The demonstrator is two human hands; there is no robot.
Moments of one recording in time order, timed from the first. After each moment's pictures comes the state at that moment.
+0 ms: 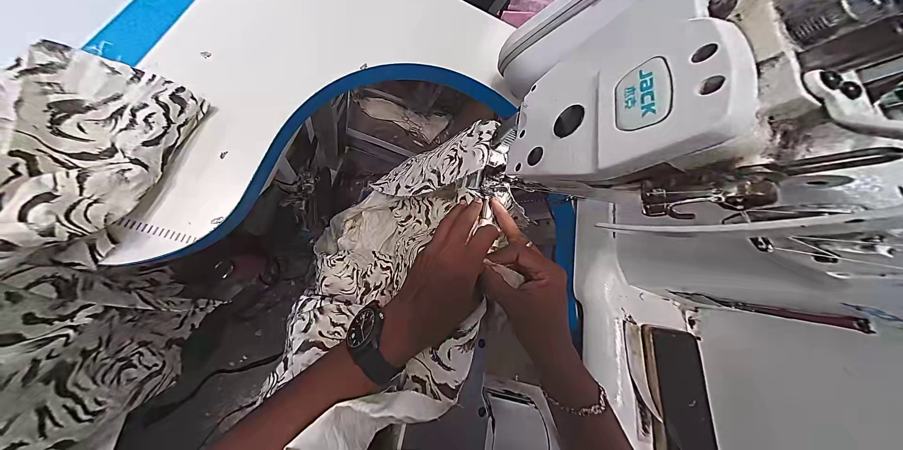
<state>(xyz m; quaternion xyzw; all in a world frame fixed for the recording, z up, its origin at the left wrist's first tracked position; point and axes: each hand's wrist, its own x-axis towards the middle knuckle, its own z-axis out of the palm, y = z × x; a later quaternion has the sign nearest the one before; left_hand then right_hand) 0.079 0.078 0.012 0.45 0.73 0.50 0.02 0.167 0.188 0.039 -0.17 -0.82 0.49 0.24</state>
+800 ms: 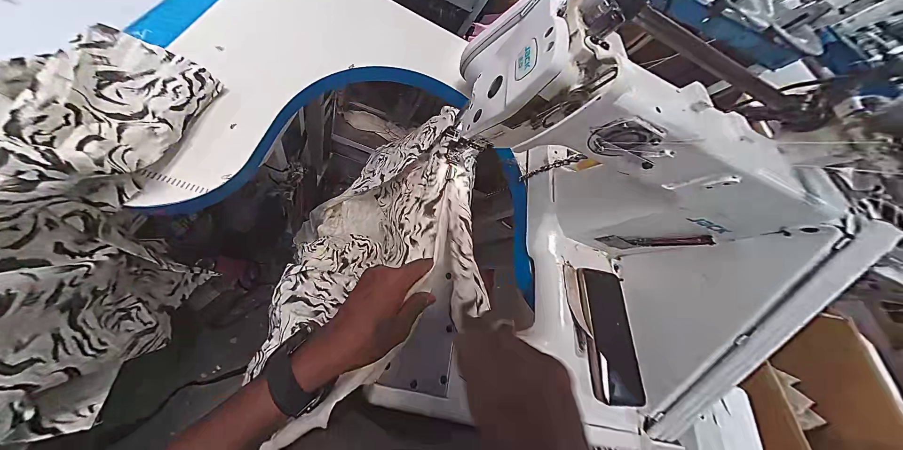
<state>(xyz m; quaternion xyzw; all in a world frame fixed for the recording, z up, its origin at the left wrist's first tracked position) 0.122 -0.017 0.044 0.43 0.71 0.47 0.29 0.272 0.090 0.116 -0.13 -0.99 -0.01 0.08</state>
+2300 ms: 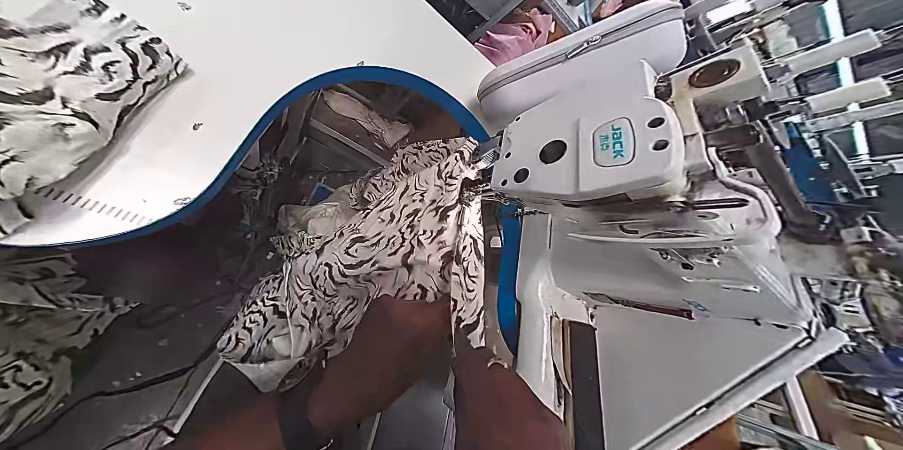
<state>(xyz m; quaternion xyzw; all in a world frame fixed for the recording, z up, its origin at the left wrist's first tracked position) 0.111 0.023 0.008 0.44 0.69 0.57 0.03 0.211 0.076 0.124 -0.17 -0.98 -0.11 0.02</state>
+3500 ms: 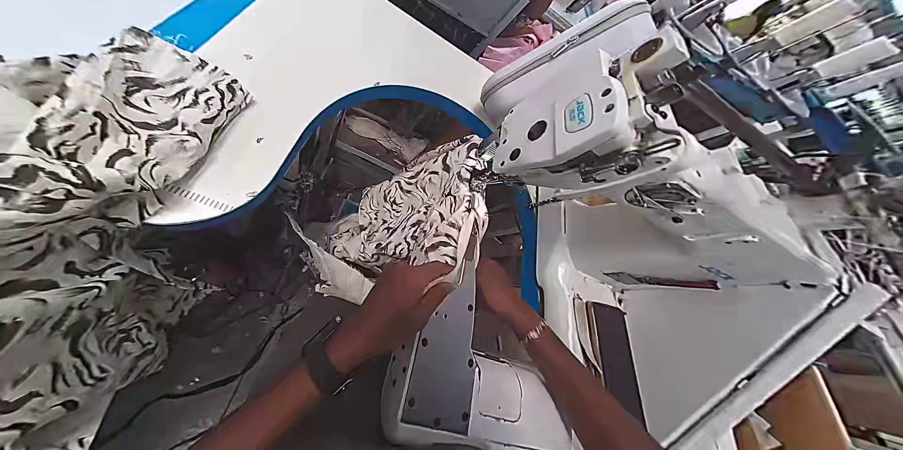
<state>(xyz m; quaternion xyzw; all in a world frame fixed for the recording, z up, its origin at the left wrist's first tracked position) 0.091 -0.006 0.017 0.44 0.67 0.56 0.22 0.173 0.196 0.040 -0.25 -0.90 0.14 -0.33</state>
